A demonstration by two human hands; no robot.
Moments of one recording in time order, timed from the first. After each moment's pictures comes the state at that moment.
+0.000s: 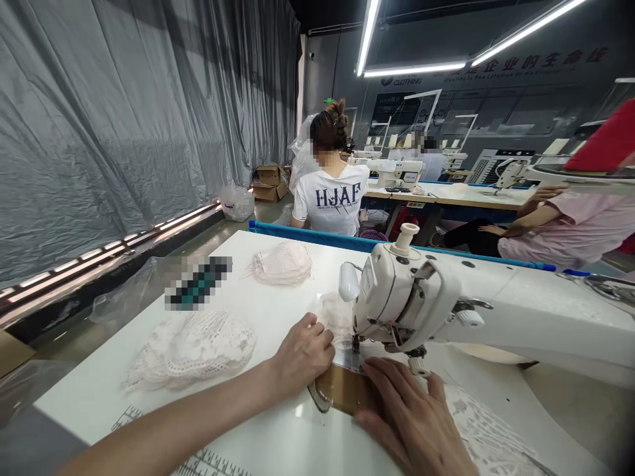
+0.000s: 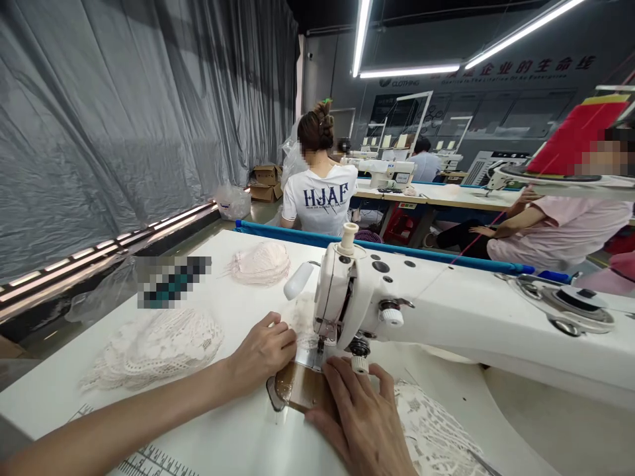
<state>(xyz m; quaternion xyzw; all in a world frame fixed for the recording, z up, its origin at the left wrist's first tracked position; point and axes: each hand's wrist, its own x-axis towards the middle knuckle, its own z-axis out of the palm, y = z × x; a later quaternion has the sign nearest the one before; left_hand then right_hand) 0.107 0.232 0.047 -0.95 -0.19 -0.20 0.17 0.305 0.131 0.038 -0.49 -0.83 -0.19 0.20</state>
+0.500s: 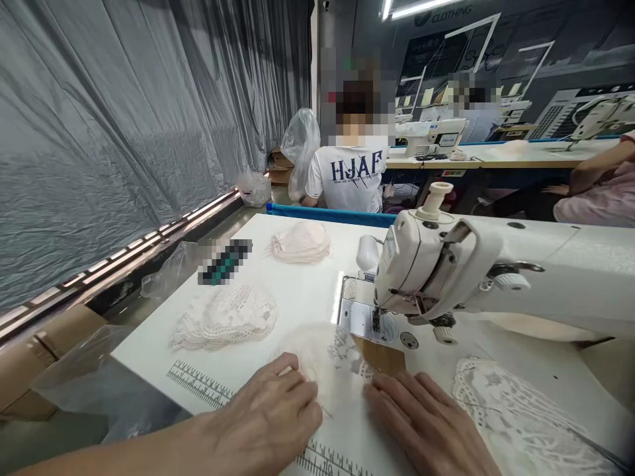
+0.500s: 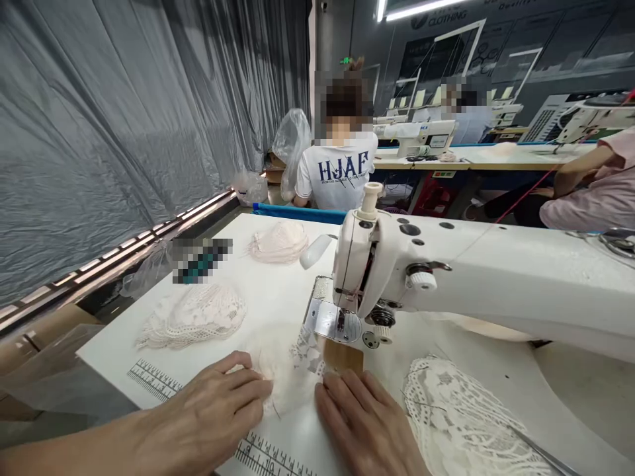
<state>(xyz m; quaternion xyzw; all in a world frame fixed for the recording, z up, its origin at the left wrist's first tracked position) 0.033 0.136 0.100 -0.98 -0.21 0.01 -0.01 0.271 0.109 0.042 -0.36 -0.86 -0.13 0.33</state>
